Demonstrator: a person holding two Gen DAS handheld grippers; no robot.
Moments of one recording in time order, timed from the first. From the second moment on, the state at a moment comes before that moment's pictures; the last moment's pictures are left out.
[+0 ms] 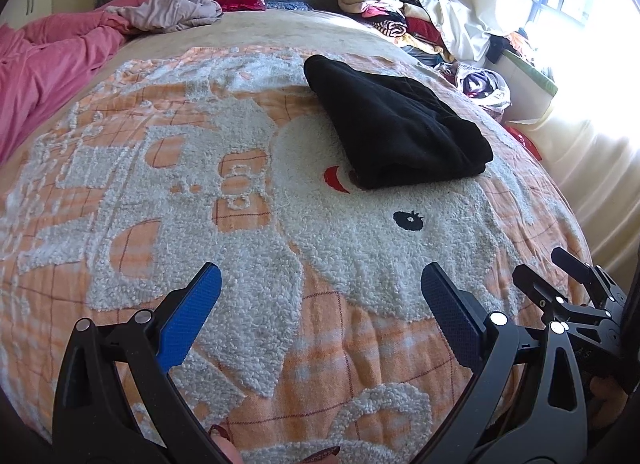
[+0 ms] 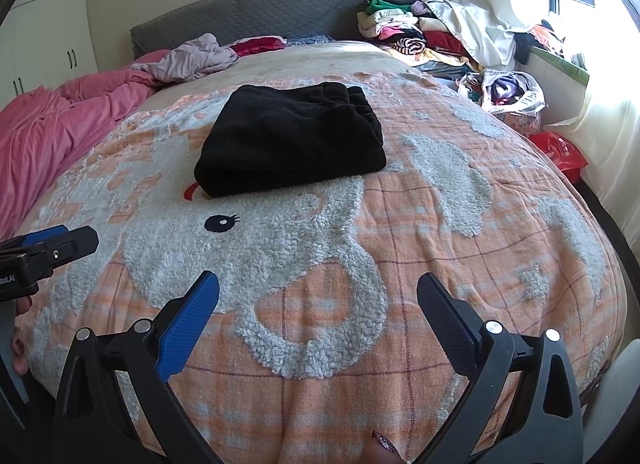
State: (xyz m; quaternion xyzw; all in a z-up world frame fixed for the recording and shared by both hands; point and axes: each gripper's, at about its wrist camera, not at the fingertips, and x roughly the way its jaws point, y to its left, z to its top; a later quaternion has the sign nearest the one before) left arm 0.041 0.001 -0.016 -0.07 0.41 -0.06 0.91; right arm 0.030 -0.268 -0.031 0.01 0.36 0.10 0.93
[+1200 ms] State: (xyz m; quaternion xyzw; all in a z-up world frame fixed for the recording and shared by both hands) left arm 0.041 0.006 -0.017 -0.07 0.42 -0.05 0.91; right arm 0.031 -0.264 -0.036 0.00 0.37 0.10 0.92
